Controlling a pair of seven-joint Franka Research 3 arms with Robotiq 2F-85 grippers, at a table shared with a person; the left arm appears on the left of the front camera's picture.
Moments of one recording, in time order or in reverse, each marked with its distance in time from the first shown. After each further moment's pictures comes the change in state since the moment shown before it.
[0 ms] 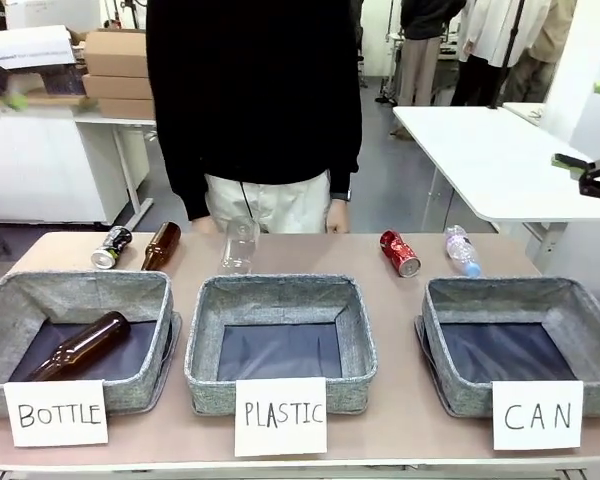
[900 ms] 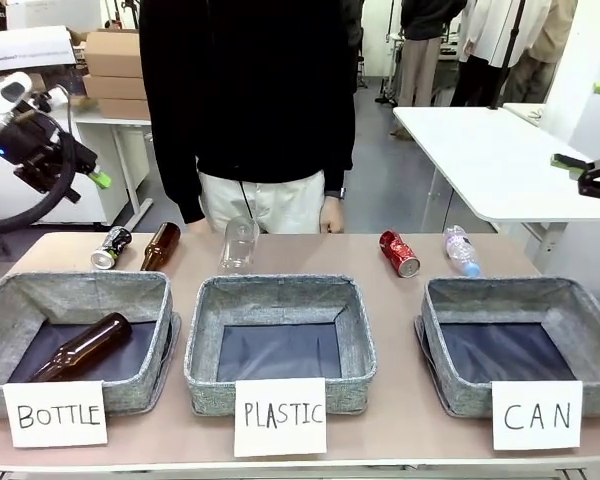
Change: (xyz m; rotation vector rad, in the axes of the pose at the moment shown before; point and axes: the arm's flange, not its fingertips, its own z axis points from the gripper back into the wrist) left arm -0.008 0.035 -0.190 -0.381 0.368 0.097; right arm 0.000 0.000 0.000 -0.001 0.000 0.000
